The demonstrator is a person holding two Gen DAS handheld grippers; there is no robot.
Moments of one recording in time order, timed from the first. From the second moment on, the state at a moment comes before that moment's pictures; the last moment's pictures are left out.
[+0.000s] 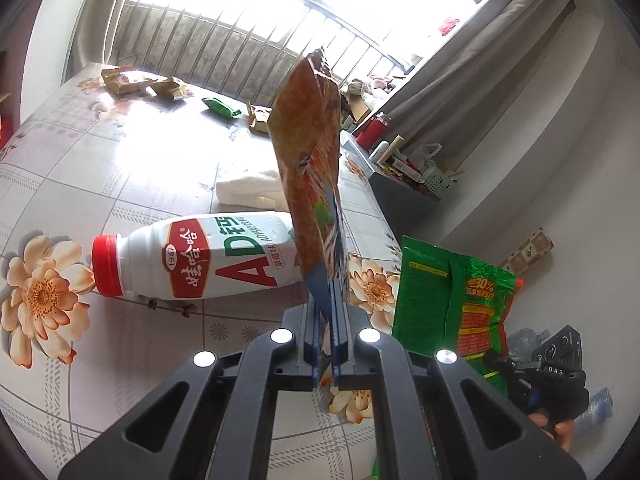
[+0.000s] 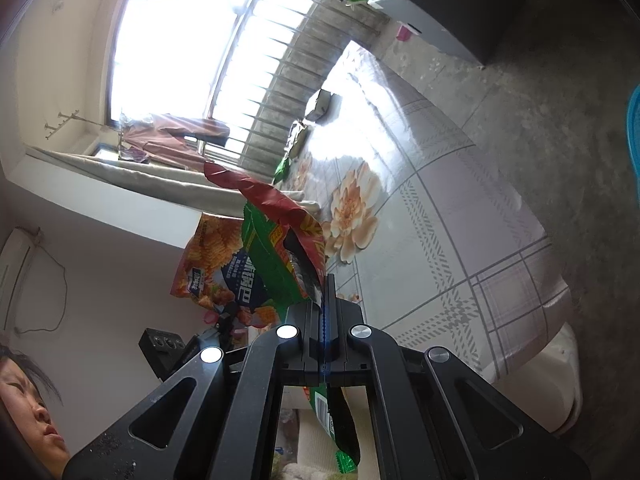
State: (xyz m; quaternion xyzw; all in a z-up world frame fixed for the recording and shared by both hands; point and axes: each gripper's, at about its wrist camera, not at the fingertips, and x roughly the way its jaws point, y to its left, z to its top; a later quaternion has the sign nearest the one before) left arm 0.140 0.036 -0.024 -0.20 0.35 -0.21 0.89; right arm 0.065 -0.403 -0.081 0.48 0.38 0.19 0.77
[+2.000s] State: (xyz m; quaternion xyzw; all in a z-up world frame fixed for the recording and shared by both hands) left arm 0.092 -0.141 0.057 -0.06 0.29 -0.42 0.86; right arm -0.087 -0.531 -0.112 0.62 0.19 0.07 0.75
